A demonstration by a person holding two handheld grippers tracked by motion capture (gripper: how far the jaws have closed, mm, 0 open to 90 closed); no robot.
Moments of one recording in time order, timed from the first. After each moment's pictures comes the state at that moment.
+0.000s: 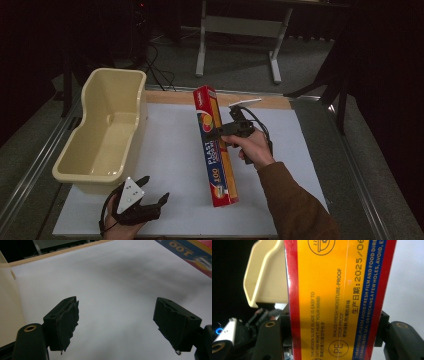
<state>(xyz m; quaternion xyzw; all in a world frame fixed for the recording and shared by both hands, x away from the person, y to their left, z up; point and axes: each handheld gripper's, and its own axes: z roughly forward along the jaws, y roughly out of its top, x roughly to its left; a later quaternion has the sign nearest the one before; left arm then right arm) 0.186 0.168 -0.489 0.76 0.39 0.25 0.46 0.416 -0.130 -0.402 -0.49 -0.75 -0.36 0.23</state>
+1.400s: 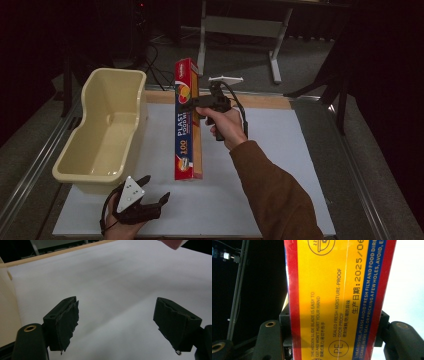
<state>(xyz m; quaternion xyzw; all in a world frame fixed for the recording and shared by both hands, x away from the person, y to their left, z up) 0.189 0.168 -0.489 0.76 0.39 0.24 0.46 0.448 -0.063 -0.359 -0.51 -0.70 -0.43 0.28</state>
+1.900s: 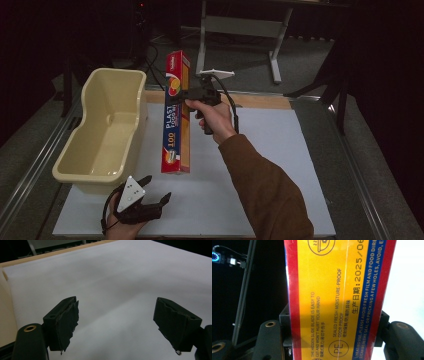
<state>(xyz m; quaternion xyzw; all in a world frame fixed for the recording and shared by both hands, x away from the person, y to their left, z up) 0.190 0.165 -0.489 0.75 0.39 0.24 0.47 0.455 -0.037 -0.348 -0.51 -0.69 -0.44 0.28</state>
